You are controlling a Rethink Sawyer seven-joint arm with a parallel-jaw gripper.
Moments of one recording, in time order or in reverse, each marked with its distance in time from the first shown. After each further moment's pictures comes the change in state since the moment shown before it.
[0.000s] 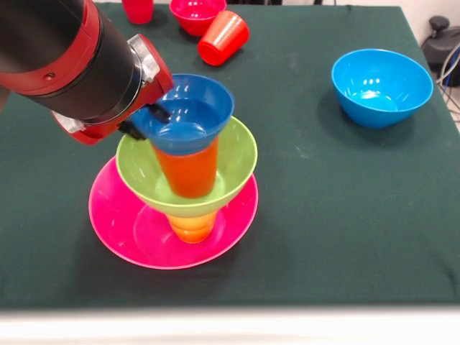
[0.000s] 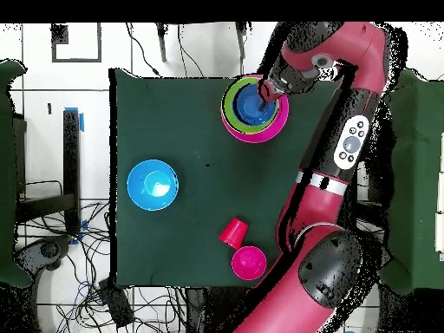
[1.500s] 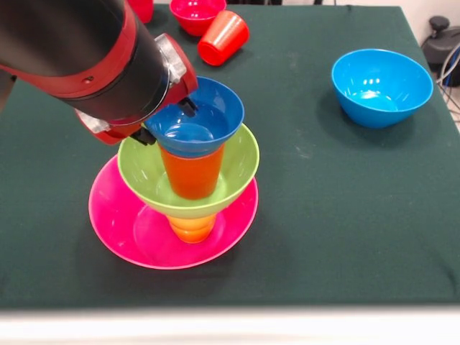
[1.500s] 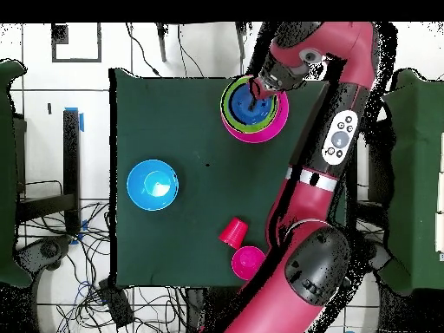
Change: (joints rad) arm 0.049 -0.015 0.001 -0.037 -0.044 0.029 0.000
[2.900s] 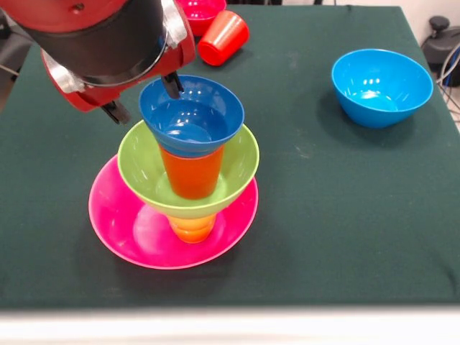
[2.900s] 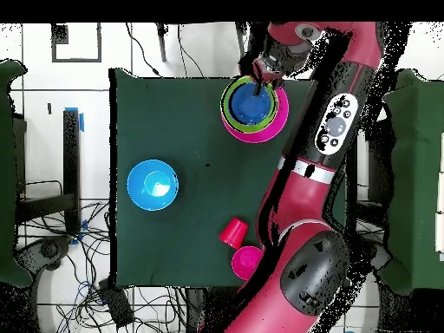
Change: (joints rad) arm 0.026 -0.092 0.123 -0.029 -0.247 0.025 0.000
